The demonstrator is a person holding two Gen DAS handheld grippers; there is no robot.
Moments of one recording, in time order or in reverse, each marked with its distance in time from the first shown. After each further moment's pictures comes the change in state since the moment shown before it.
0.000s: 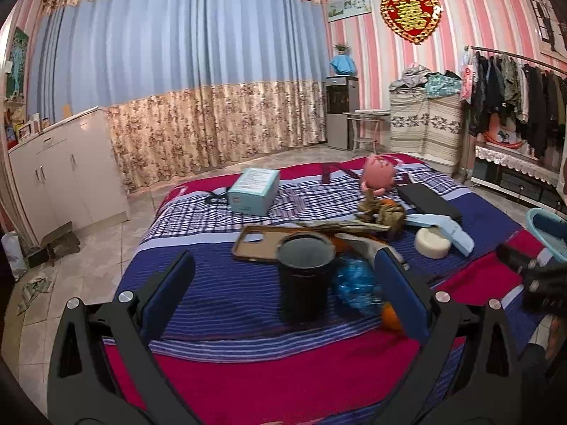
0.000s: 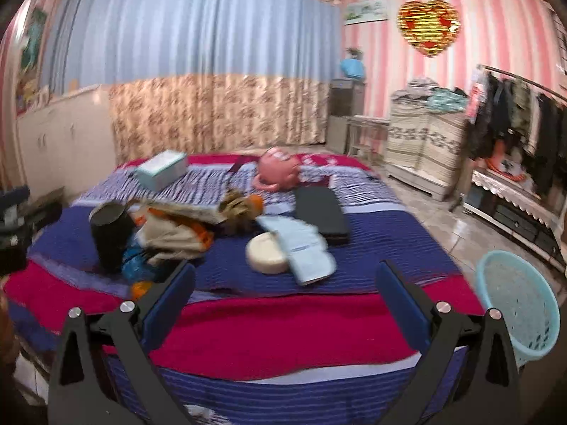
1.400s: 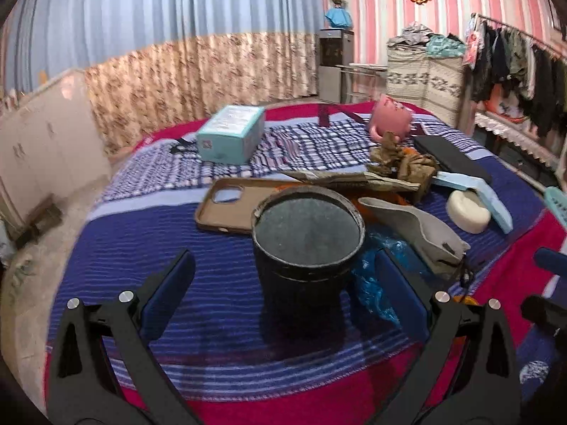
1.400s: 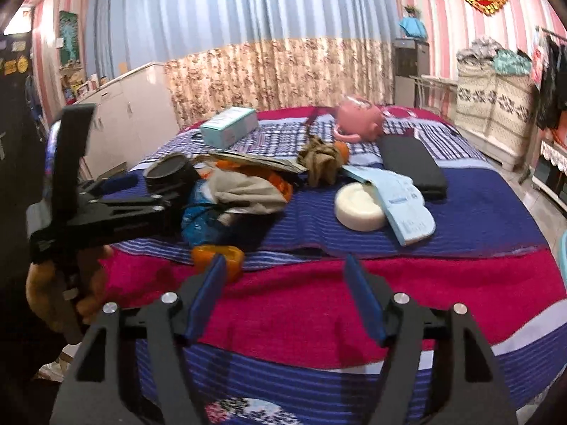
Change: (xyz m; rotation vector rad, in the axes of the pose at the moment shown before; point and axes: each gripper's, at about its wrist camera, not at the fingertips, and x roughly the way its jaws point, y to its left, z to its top) left arm 0.110 -0.008 -0.022 -0.015 0.201 -0.084; right arm 0.029 0.024 -0.020 0.015 0.139 0.308
